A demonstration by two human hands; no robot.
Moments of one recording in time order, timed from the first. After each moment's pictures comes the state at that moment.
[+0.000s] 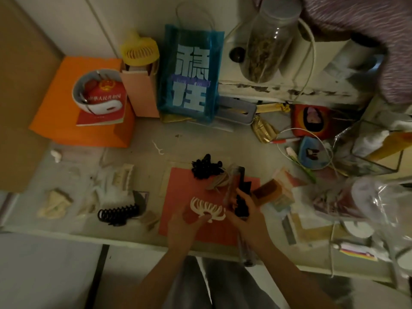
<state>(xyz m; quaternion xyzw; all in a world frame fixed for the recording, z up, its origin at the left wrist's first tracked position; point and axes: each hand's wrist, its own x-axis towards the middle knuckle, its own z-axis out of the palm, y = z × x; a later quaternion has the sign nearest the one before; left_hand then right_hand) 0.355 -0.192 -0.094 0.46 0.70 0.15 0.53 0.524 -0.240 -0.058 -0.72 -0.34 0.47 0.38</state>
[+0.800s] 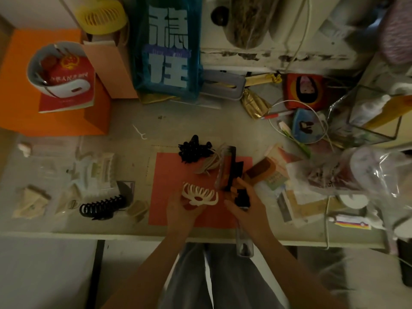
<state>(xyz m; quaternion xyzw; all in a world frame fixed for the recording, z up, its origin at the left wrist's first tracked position) 0.369 -0.196 -0.144 0.50 0.68 0.11 0.52 0.531 -0.264 -0.082 -0.74 -0.29 0.45 0.40</state>
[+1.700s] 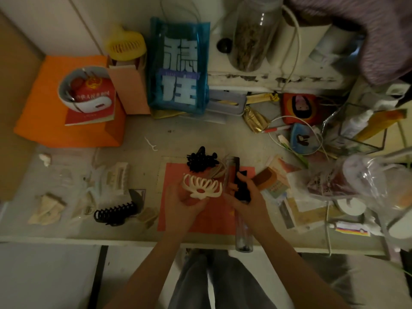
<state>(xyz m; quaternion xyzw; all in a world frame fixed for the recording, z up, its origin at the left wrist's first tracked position) 0.360 -0.178 -0.069 0.53 0.61 0.28 0.52 0.518 -0.241 -0.048 -0.71 -0.29 0.44 0.46</state>
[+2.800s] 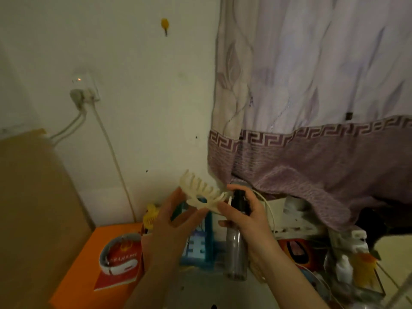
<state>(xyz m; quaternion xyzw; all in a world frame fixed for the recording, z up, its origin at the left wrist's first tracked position) 0.392 -0.070 0.246 0.59 0.34 0.54 0.51 0.539 -0.121 0.247 -0.44 -0.39 0.39 0.71</state>
